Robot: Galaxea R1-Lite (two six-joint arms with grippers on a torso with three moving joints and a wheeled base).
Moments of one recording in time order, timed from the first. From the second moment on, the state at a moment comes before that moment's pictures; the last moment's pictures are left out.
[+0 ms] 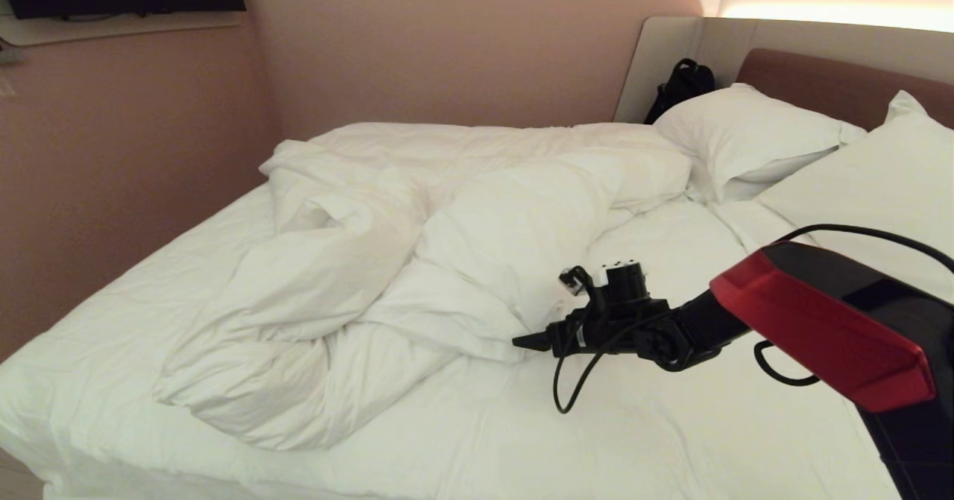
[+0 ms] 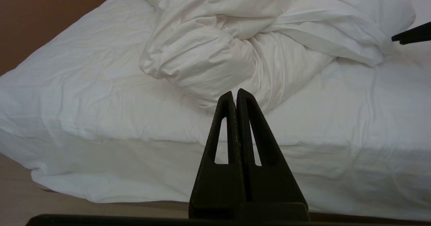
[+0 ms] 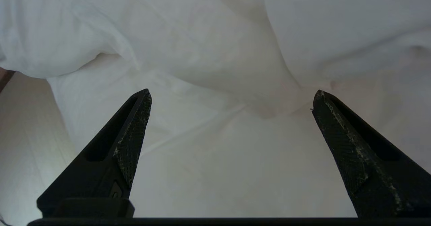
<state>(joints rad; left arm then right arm) 0.00 0.00 0.00 0.00 -0.01 0.03 0.37 2.45 -1.38 -0.48 0.51 0.12</state>
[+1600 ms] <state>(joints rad) 0.00 0.00 0.00 0.00 -0.01 0.03 0.41 2.61 -1.55 -0.48 0.33 0.00</state>
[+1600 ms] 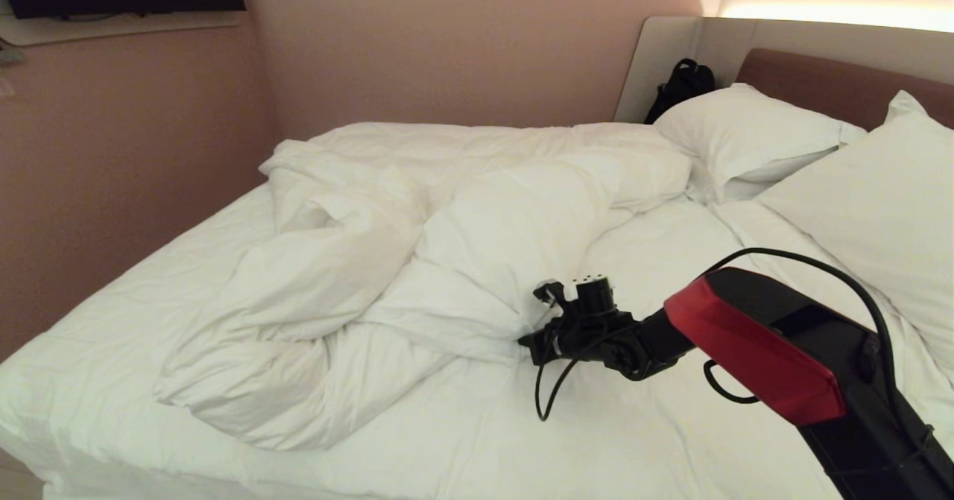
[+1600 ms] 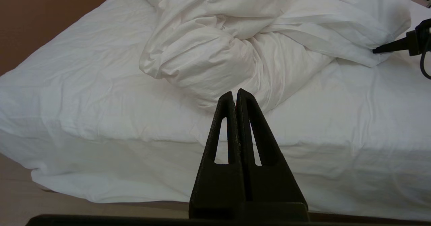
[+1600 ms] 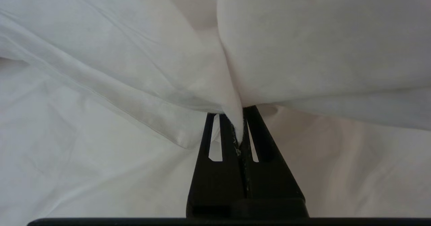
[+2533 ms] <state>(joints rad) 0.00 0.00 0.00 0.00 -0.01 0.03 0.40 2.25 -1.13 -0.49 0.28 0.01</state>
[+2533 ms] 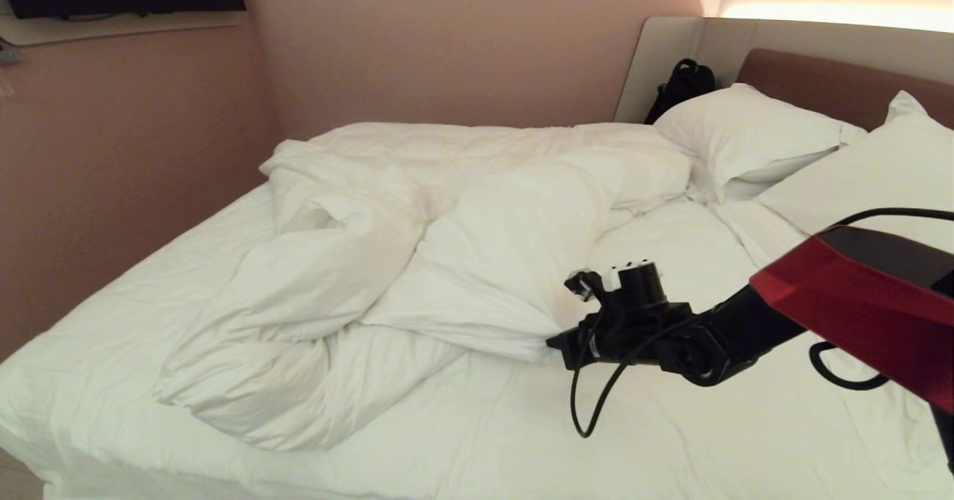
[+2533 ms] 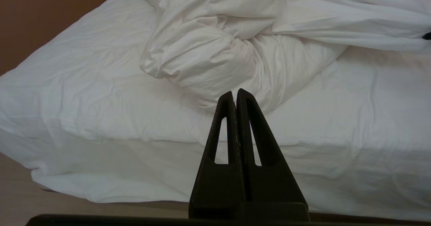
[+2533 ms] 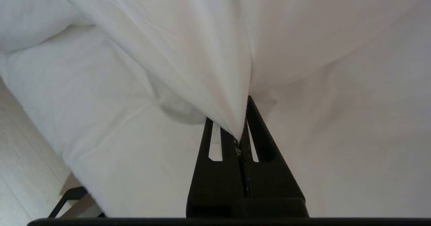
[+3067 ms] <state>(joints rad) 0.00 0.00 0.00 0.00 -0.01 0.03 0.34 2.06 -0.85 -0.52 0.28 0.05</state>
